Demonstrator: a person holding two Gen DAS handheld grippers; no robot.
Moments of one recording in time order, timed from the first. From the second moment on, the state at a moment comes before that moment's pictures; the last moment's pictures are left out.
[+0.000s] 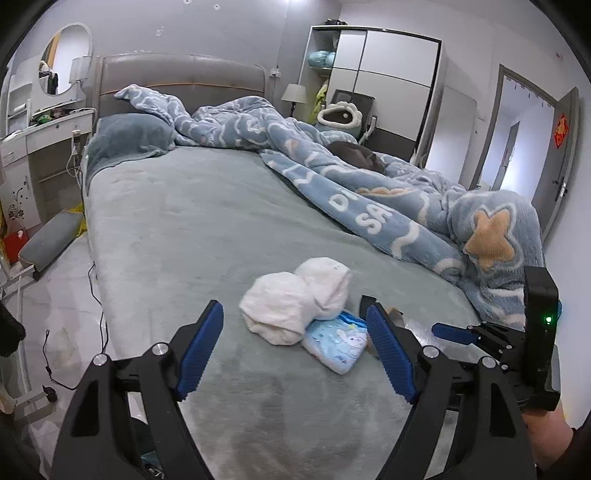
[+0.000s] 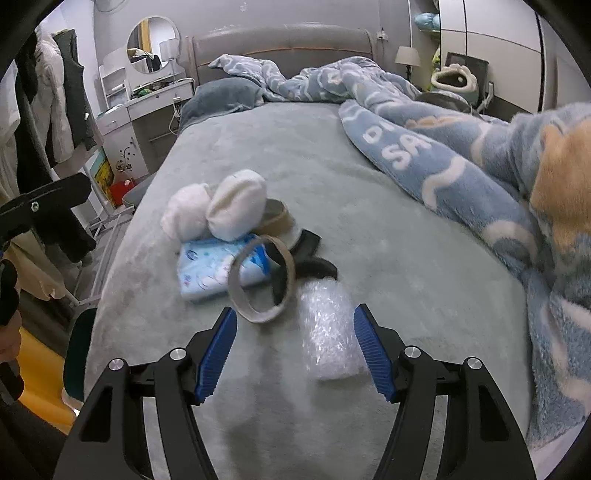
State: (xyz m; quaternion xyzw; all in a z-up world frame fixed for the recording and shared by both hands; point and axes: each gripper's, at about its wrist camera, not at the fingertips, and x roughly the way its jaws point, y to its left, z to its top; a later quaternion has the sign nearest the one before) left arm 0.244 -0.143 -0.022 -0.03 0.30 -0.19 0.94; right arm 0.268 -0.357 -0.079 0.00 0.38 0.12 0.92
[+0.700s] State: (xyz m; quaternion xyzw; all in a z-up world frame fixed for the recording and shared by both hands) left arm 0.257 -0.219 -0.062 0.02 0.36 -0.24 0.90; right arm 0.270 -0.407 -0.097 0.04 0.41 0.10 0.91
